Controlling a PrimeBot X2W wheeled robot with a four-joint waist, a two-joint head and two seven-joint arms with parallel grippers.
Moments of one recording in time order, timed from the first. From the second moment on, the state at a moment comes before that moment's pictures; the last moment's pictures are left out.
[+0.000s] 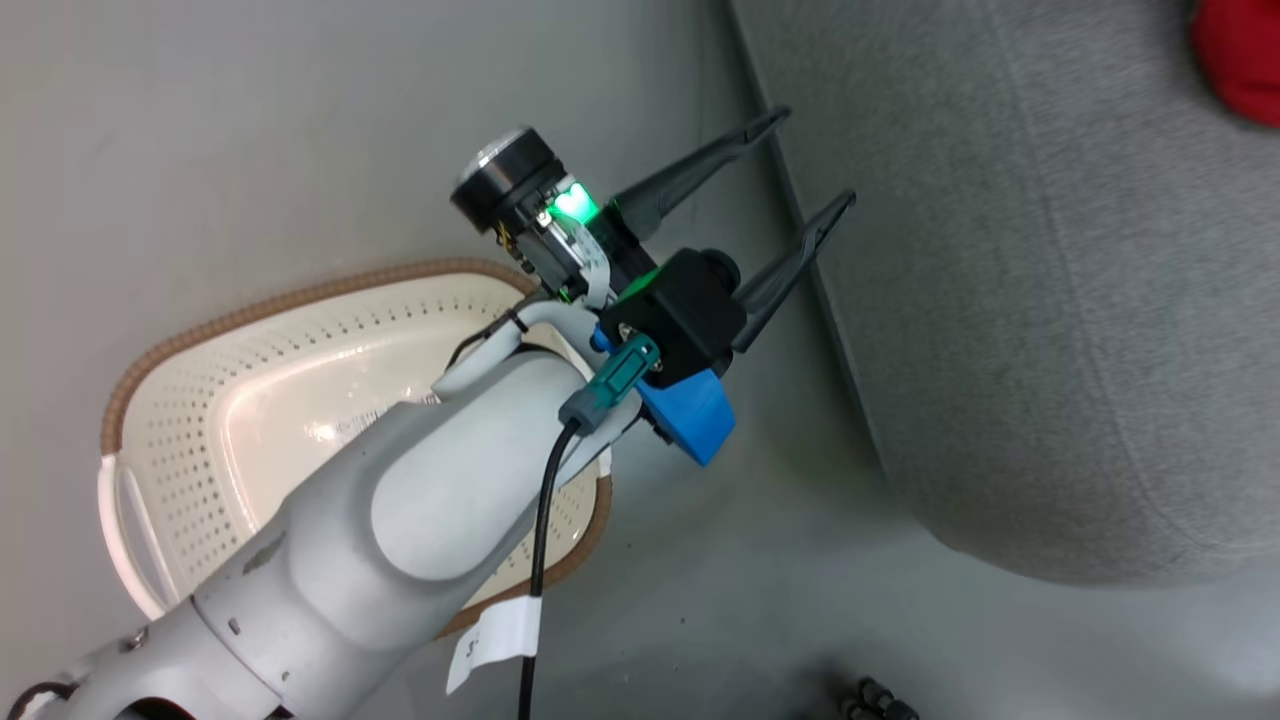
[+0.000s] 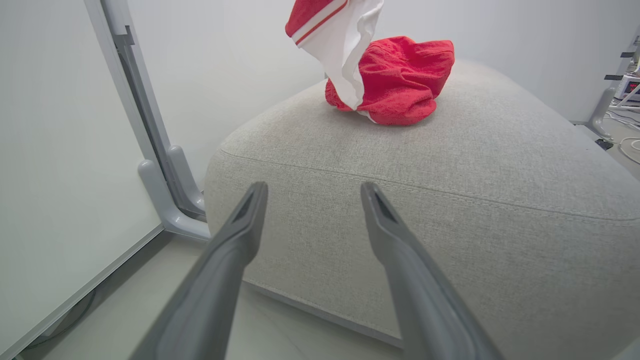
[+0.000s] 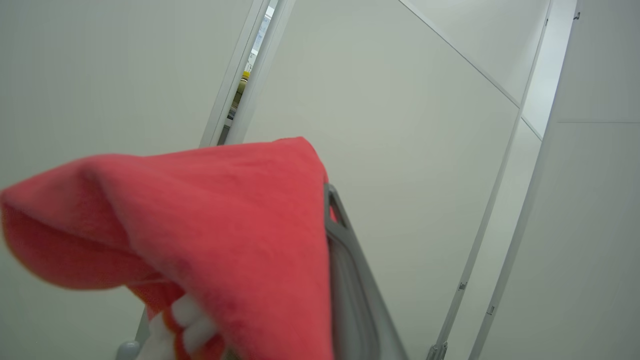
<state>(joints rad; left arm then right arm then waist) -0.92 0.19 -0.94 0.38 -0.26 -0.08 -0.22 -0.99 -0.36 -0.38 0.13 0.08 0.13 -0.26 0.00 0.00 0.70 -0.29</state>
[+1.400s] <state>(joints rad) -0.97 0.21 -0.97 0.36 -0.27 -0.06 -0.22 -0.69 -0.32 -0.52 0.38 0.01 0.13 -0.26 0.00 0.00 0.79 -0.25</state>
